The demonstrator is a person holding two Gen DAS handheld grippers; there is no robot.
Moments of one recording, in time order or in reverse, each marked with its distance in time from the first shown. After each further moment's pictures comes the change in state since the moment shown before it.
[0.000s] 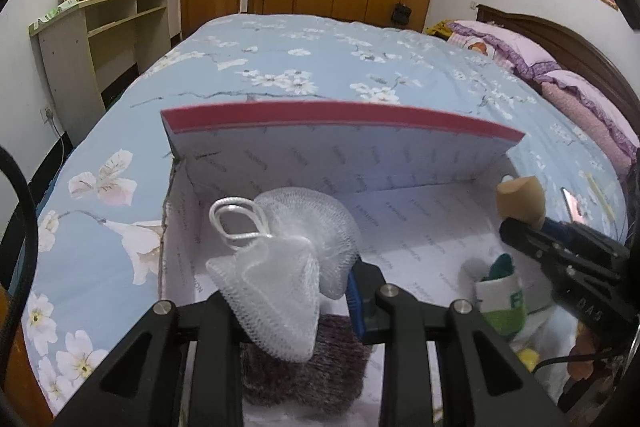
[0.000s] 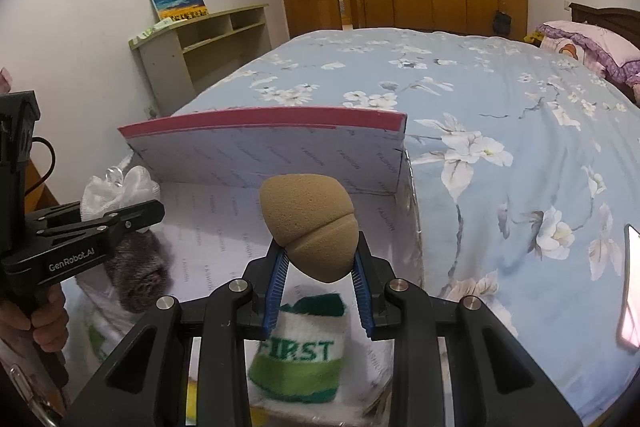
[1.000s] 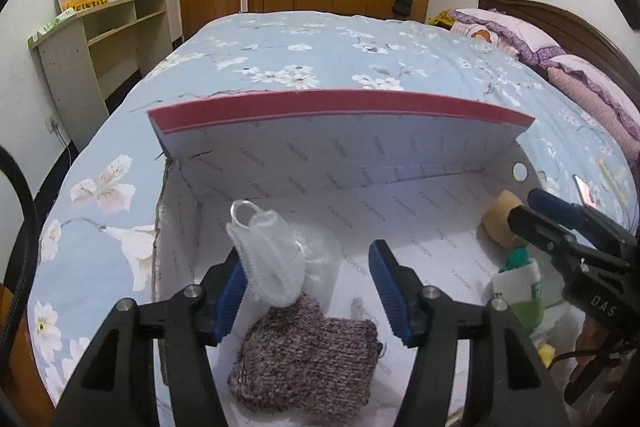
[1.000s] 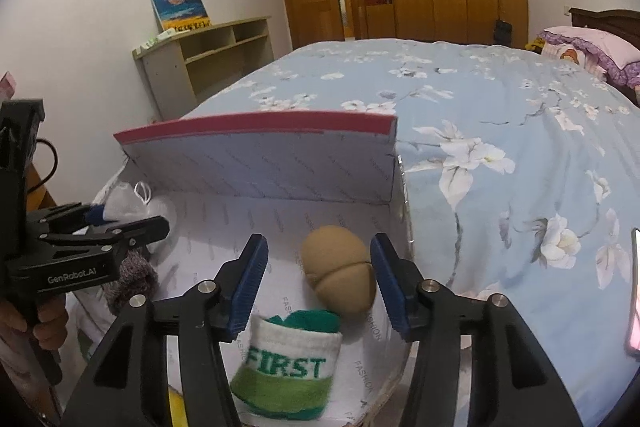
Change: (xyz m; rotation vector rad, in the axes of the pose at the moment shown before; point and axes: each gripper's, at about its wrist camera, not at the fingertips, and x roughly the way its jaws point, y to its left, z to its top) left arm 0.004 -0.006 -0.003 0.036 0.009 0.035; right arm 0.003 -0.009 -0.003 0.010 -0.057 0.018
